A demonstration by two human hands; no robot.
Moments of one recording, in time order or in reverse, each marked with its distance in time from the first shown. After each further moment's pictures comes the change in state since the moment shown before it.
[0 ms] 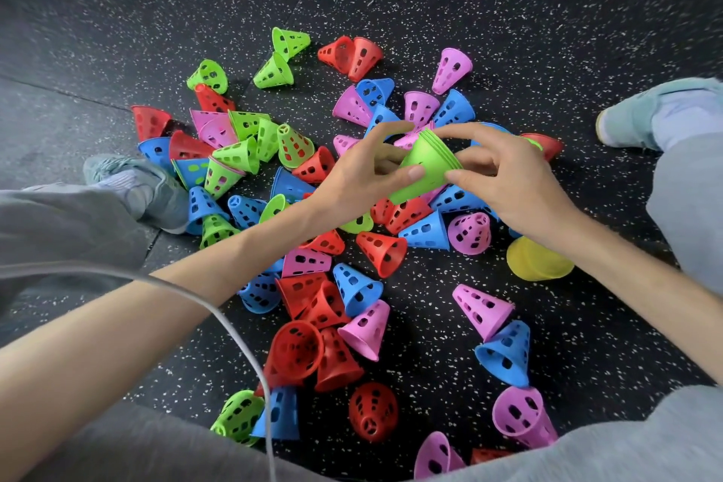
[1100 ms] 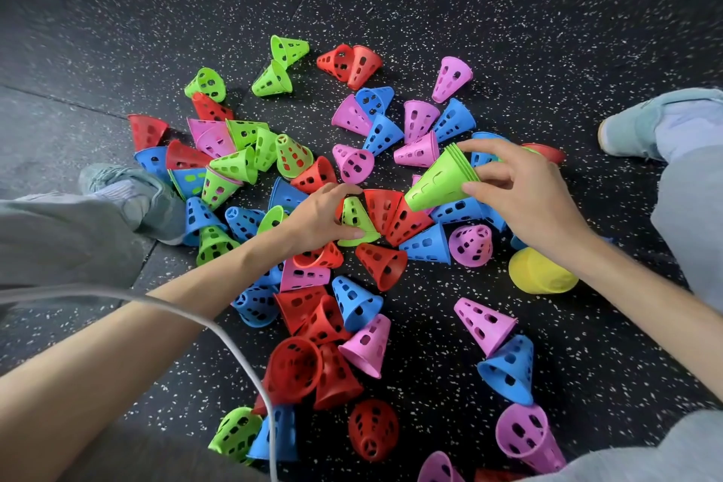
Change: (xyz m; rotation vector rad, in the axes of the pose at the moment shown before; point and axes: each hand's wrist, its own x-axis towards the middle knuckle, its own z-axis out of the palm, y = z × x) left_hand -0.009 -0.094 -0.025 0.468 -0.167 -0.259; right_hand 0.003 0.024 -0.007 -0.092 0.074 0.101
